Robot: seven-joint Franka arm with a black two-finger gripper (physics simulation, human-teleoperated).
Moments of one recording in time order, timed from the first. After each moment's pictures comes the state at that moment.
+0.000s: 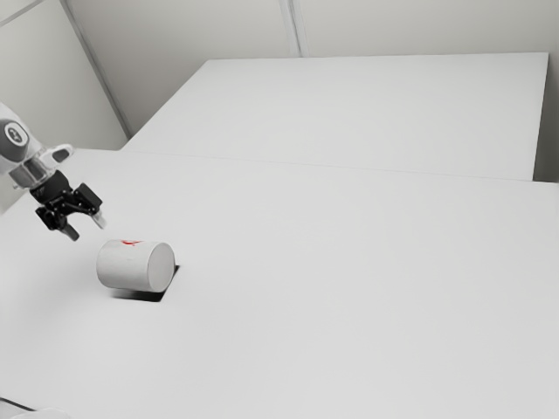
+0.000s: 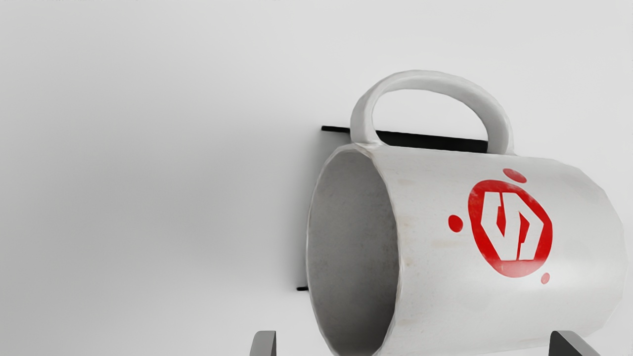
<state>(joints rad) 0.74 0.19 -0.15 -1.86 -0.26 1.79 0.43</state>
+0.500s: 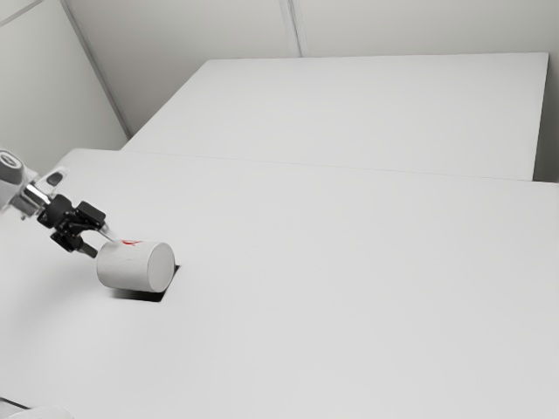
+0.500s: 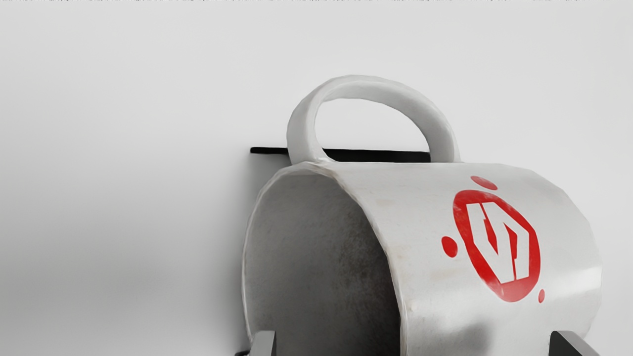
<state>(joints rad) 0.80 0.23 -0.15 -1.95 -0.51 1.82 0.66</state>
